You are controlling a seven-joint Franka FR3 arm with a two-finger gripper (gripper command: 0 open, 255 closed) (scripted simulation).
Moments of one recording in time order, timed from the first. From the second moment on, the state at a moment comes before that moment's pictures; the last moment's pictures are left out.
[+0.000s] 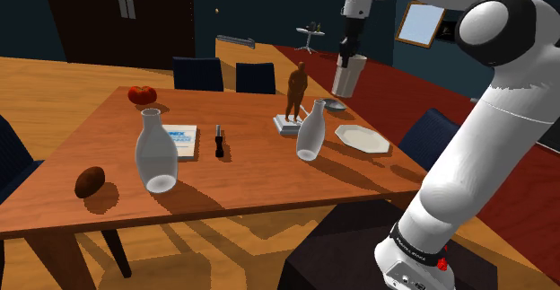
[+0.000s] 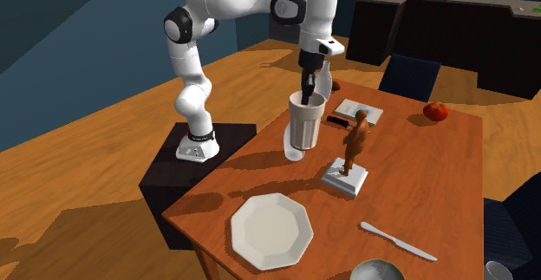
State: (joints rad) arm -0.10 -0.03 -0.35 -1.59 -0.10 1.52 -0.45
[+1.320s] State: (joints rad) arm 0.12 -0.03 -0.10 -1.57 -0.07 1.47 0.02
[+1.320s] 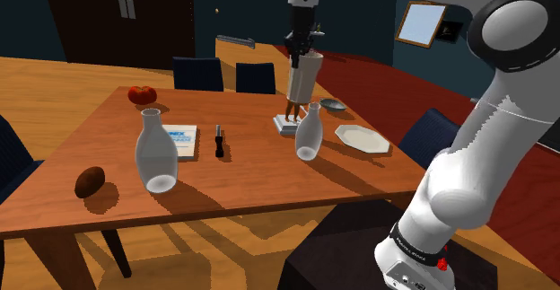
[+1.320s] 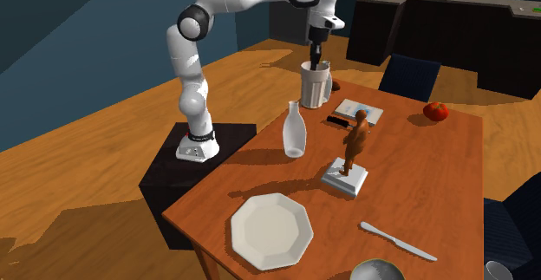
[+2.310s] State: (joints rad) arm 0.30 0.22 0.06 -1.25 -0.05 1.38 0.35
